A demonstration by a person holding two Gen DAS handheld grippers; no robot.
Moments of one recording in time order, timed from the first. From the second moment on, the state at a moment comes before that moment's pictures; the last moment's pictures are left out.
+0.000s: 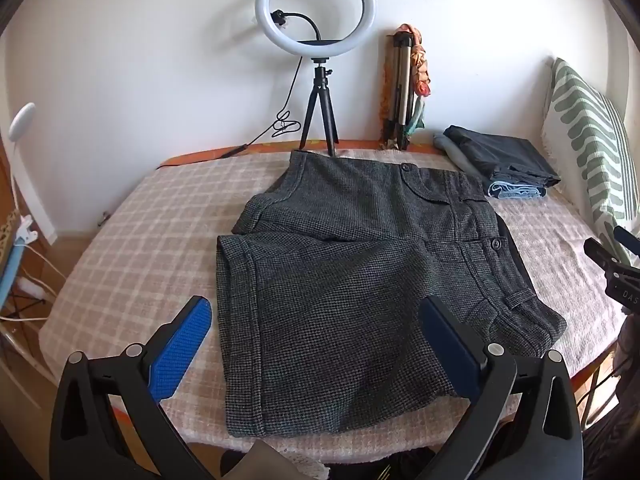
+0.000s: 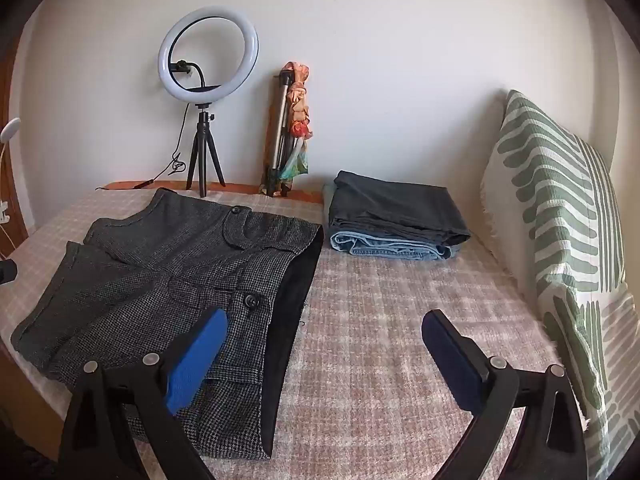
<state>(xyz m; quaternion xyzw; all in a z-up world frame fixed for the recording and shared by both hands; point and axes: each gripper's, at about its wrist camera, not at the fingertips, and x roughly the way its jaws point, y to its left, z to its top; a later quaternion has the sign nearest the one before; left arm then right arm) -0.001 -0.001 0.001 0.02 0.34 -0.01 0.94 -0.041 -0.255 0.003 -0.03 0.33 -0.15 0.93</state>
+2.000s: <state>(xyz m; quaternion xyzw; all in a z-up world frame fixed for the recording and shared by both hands) 0.005 0.002 -0.003 0.01 0.35 0.00 0.94 -0.040 -0.259 0.007 0.00 0.32 -0.15 0.93</state>
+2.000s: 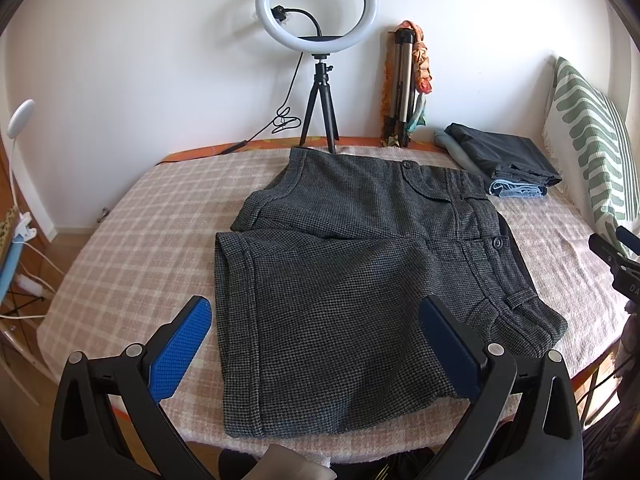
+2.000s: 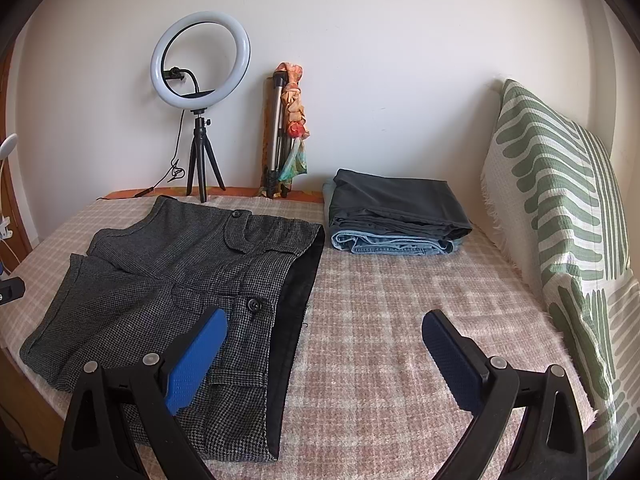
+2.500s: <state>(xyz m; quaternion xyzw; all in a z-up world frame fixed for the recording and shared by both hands) 0.004 0.002 -0.005 0.01 0.35 -0.01 0.94 -0.040 -0.259 0.007 0.00 0.32 -0.15 0.93</state>
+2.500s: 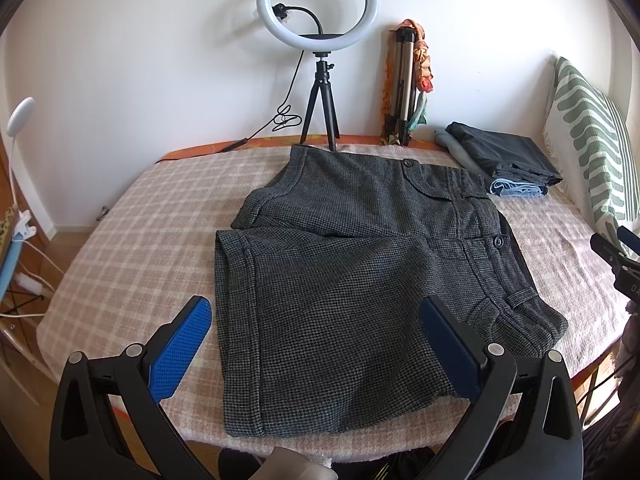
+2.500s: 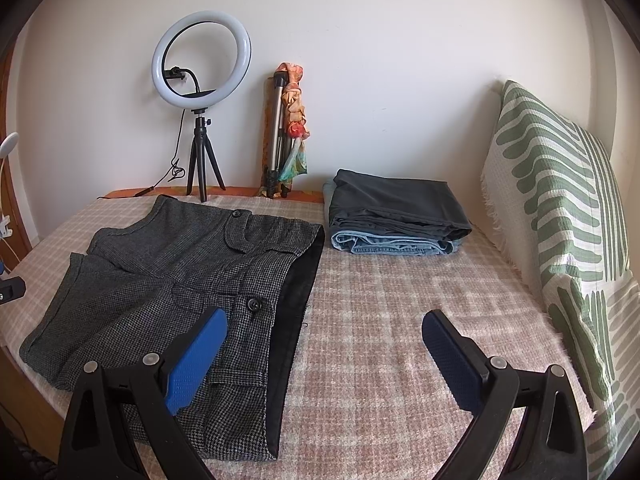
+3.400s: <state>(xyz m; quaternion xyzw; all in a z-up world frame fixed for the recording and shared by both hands) 0.008 0.010 -0.008 0.01 0.36 -0.01 0.93 -0.046 -0.255 0.012 -0.01 0.32 -0.14 0.94</state>
